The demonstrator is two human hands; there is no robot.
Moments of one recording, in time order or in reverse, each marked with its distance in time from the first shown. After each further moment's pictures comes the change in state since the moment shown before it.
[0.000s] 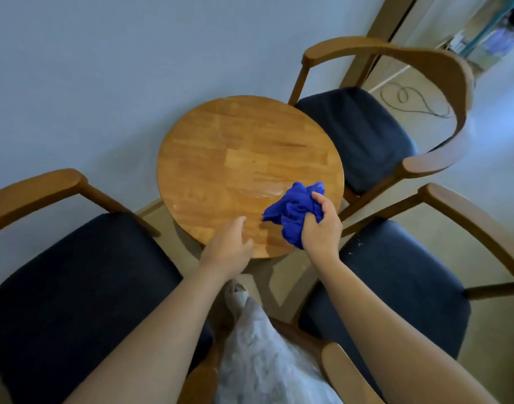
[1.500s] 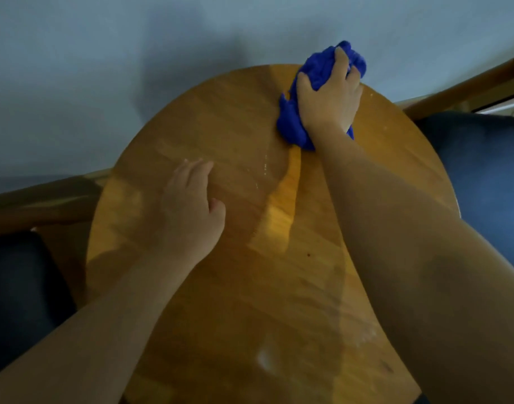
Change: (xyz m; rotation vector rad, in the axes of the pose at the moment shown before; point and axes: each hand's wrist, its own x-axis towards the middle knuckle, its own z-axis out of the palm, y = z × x) left_hand 0.372 -0.088 -0.058 -0.057 0.361 -0.270; right_hand 0.451 0.005 0.375 -0.682 -0.157 -0.431
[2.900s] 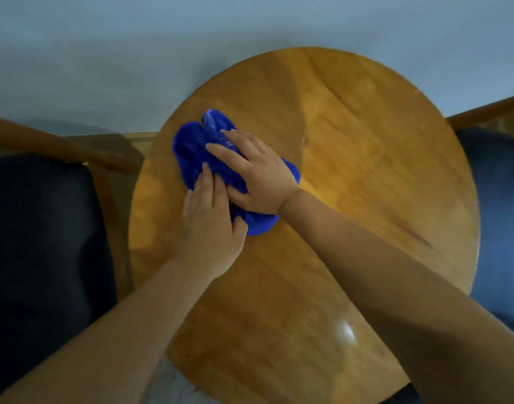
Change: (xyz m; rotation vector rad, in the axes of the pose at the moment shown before) left_hand -0.085 -0.033 0.016 0.094 -0.016 -0.092; right_hand -0.178 -0.023 0.017 0.060 -0.552 -1.146
